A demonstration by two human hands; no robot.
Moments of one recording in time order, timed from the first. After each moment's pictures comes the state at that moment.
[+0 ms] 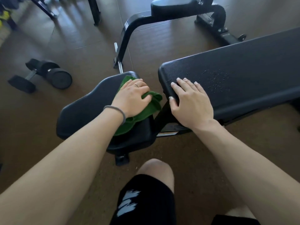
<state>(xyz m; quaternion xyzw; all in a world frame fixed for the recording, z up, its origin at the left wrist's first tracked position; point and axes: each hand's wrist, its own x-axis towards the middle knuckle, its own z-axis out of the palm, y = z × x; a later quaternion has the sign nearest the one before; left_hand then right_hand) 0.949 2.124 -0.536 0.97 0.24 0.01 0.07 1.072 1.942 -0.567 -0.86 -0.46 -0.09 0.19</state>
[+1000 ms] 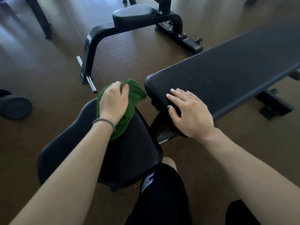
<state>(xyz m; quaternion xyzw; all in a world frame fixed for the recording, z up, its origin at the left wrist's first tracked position) 0.977 2.172 -0.524 0.89 0.31 0.18 0.28 1.069 1.944 -0.569 -0.88 -0.40 -0.13 0.22</state>
